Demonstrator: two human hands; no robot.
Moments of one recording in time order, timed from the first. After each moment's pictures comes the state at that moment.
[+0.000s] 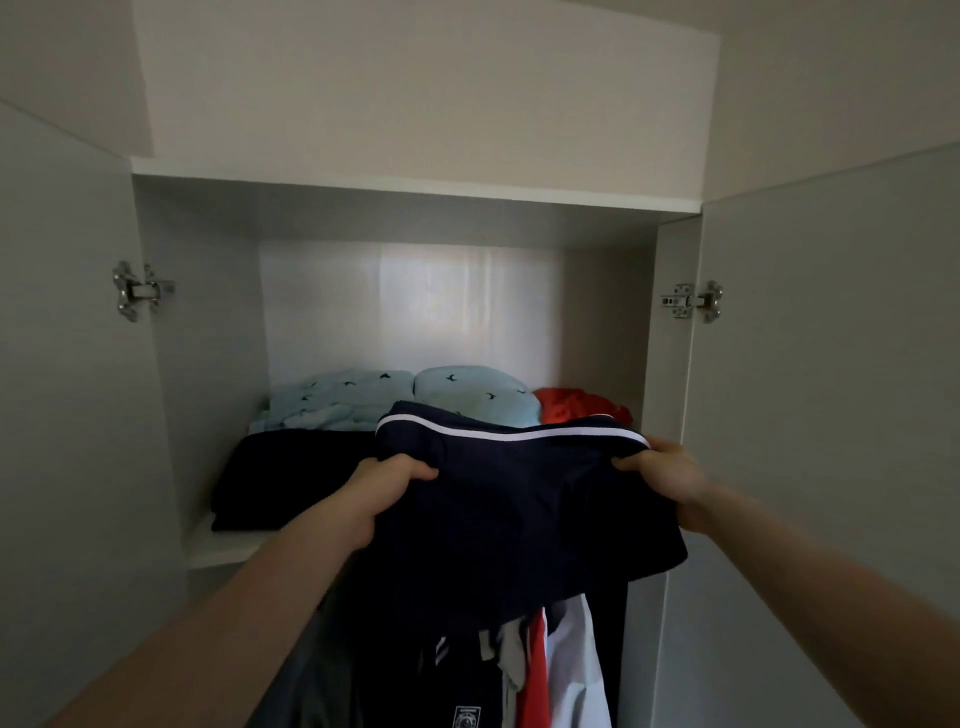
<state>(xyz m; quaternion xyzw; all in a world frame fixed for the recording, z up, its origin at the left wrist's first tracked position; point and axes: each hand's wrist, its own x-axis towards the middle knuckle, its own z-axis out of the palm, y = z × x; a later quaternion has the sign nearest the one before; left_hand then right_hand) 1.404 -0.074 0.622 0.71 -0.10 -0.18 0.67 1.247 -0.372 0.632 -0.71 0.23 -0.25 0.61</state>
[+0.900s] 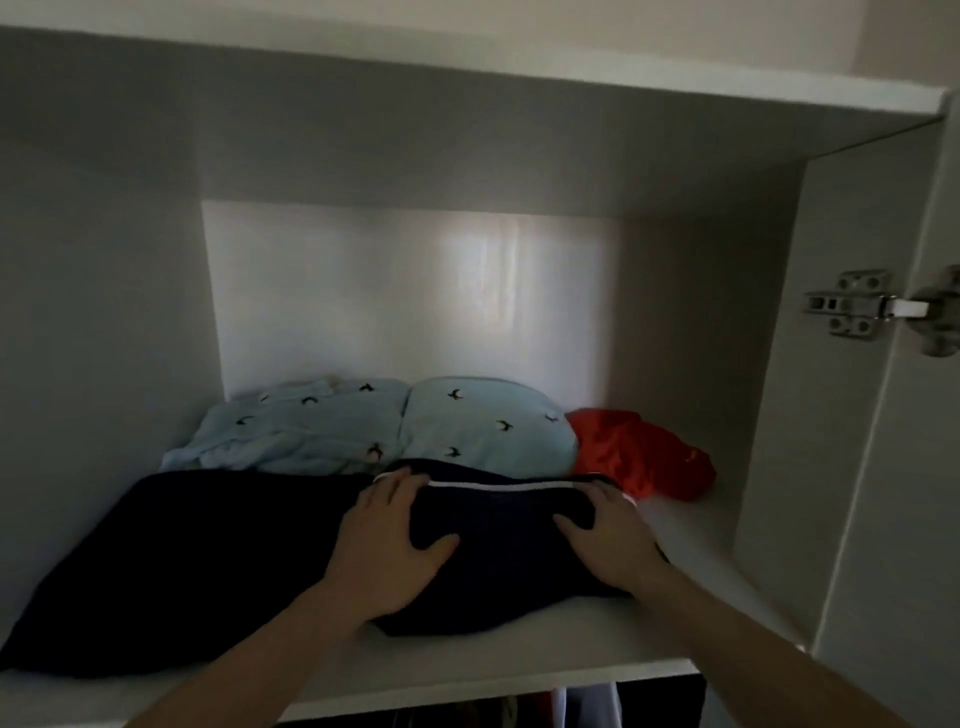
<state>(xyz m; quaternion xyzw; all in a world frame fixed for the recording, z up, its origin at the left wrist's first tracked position) 1.593 -0.219 0.553 0.92 -0.26 0.14 0.27 1.527 -0.504 0.542 -0.94 0.18 -0.19 0.22</state>
